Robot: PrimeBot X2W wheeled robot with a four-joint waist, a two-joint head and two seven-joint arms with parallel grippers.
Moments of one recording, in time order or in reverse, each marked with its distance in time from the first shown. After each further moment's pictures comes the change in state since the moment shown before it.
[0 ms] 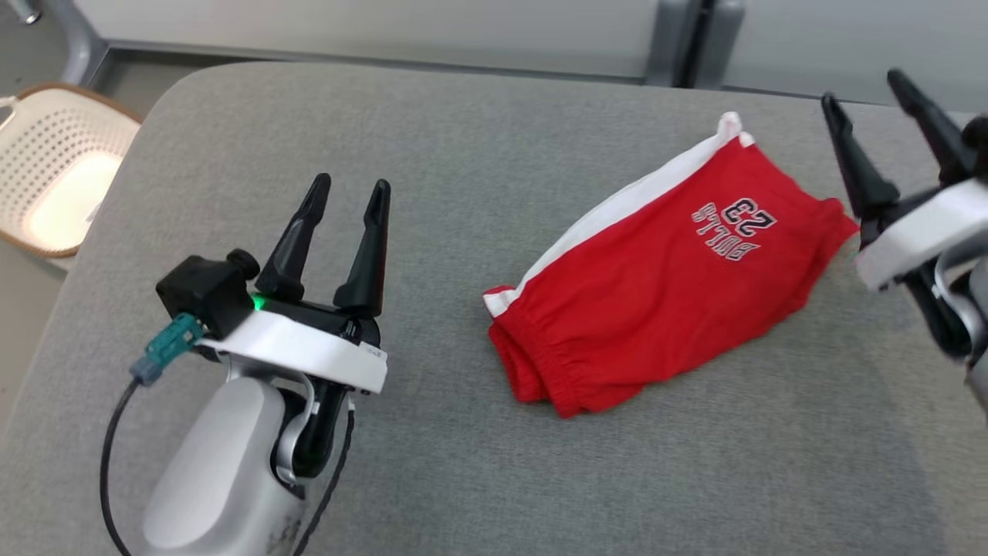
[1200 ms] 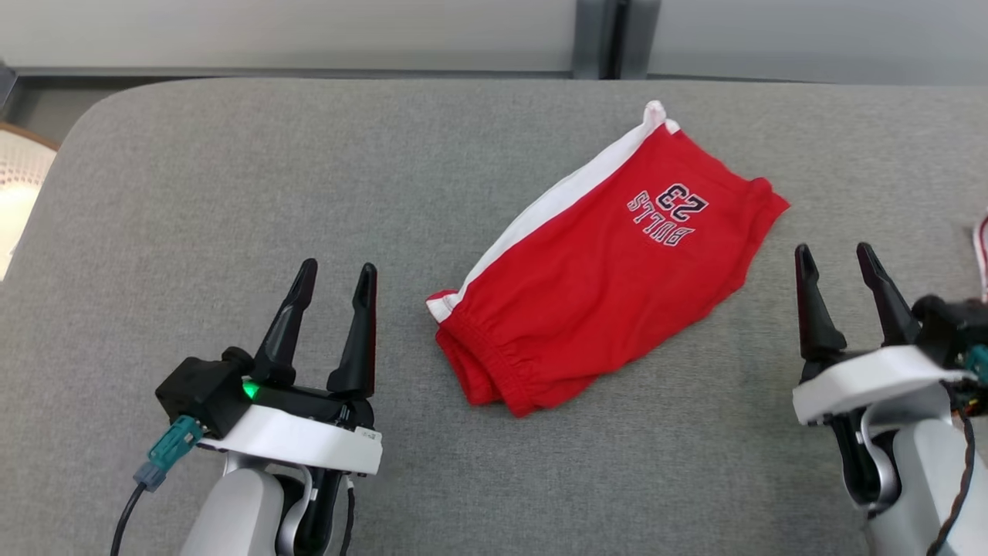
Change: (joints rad) left arm 0.259 -0.115 0.205 -0.122 0.224 -0.063 -0.002; right arm 0.528 0.413 -0.639 -0.272 -0.414 -0.001 0.107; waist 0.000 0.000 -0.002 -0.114
